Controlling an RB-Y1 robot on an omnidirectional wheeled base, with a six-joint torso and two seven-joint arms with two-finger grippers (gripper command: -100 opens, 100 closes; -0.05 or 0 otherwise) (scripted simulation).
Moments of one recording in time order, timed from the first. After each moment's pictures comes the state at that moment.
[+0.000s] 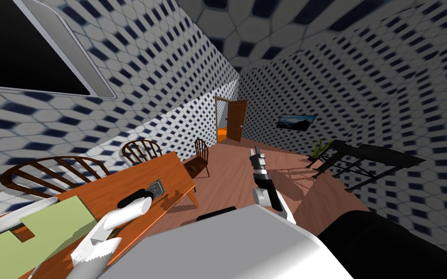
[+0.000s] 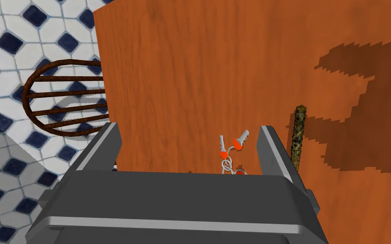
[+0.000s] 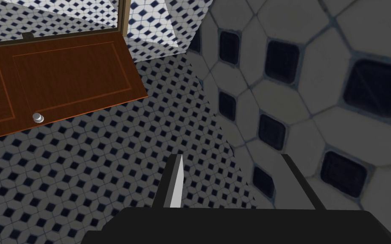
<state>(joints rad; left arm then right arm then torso) 0.12 0.38 0.23 -1.57 0.34 0.65 0.29 0.48 -0.01 -0.07 -2.21 -0.02 -0.41 -0.12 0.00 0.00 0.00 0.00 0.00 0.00</state>
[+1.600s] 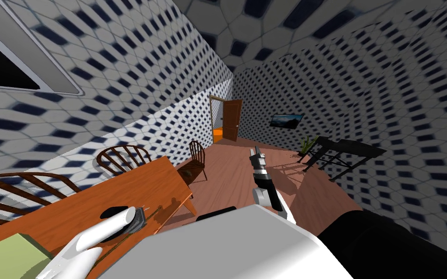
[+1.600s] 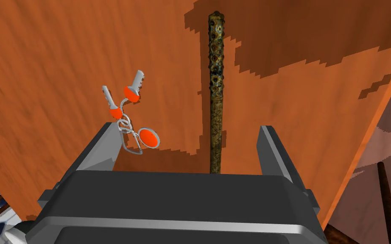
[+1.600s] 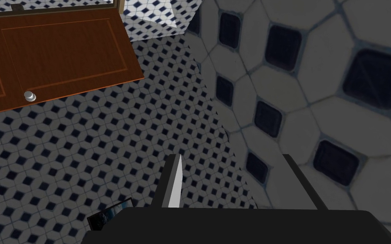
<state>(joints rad) 0.07 0.46 0.34 -1.23 0.38 0.98 0.28 0.48 -0.01 -0.07 -2.21 -0.02 -0.41 -0.12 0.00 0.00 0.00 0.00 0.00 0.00</state>
